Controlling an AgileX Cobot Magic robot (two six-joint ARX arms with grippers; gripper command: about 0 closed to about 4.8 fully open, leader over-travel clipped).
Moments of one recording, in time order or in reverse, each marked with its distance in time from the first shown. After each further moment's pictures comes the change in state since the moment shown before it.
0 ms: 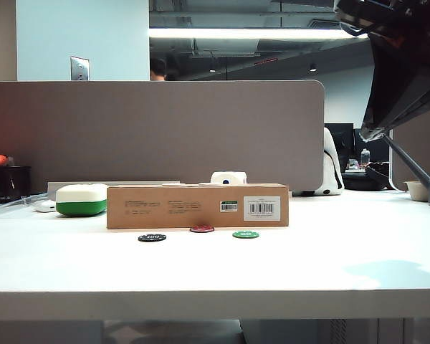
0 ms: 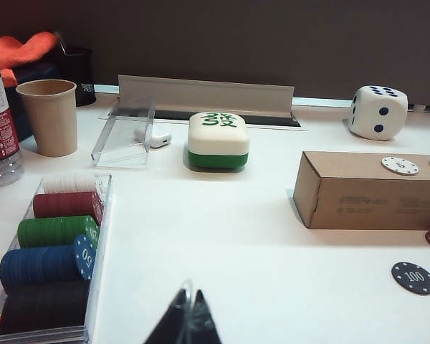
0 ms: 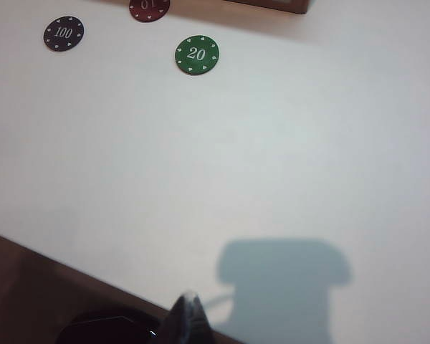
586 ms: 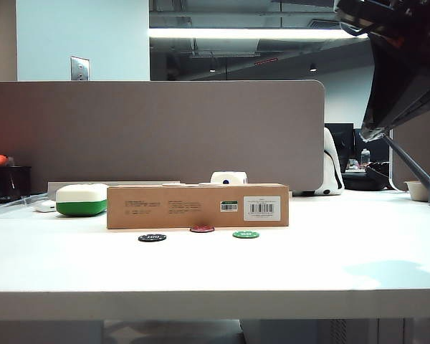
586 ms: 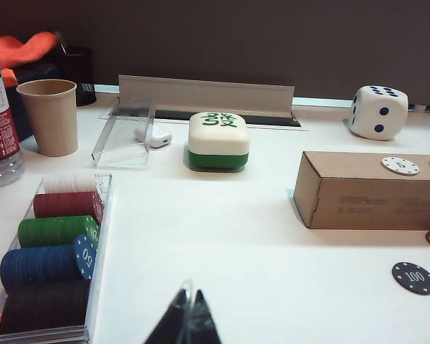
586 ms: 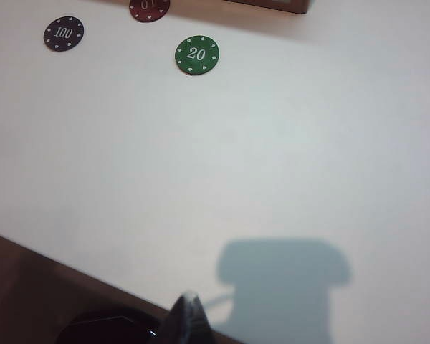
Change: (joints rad) left arm 0.000 0.000 0.000 0.000 0.000 0.000; right arm 0.000 0.000 0.000 0.000 0.000 0.000
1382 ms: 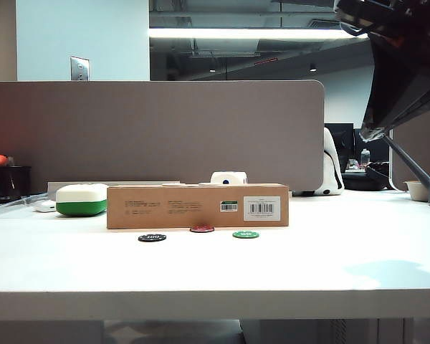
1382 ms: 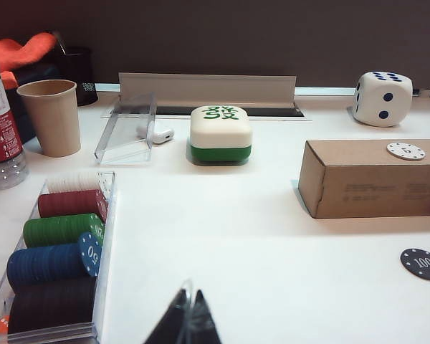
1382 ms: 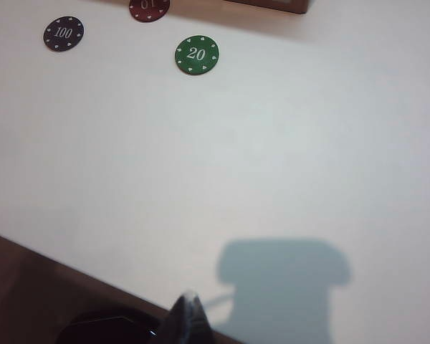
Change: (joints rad) left arm 0.000 0.000 0.000 -0.015 0.000 0.045; right arm 0.000 0.000 0.000 0.000 0.000 0.000
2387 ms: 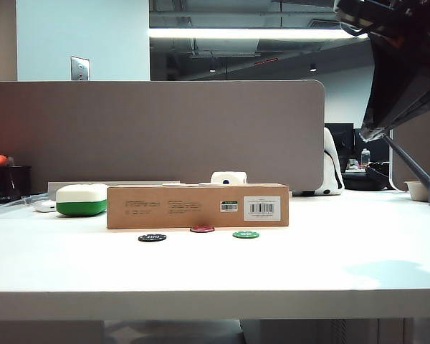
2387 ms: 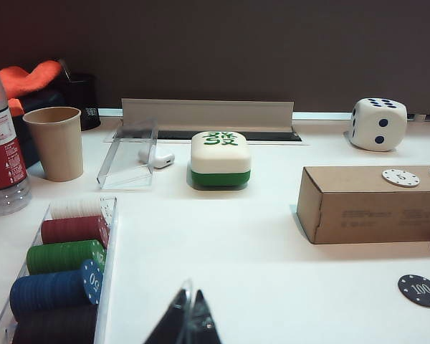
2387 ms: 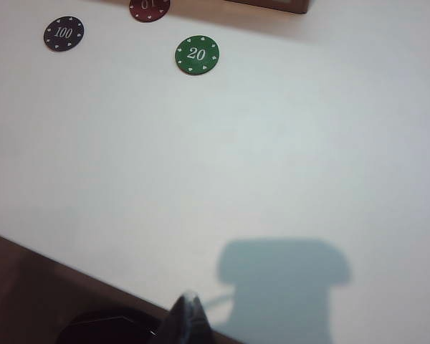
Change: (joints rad) left arm 0.000 0.000 0.000 0.060 0.000 0.000; right arm 0.000 0.000 0.000 0.000 0.000 0.000
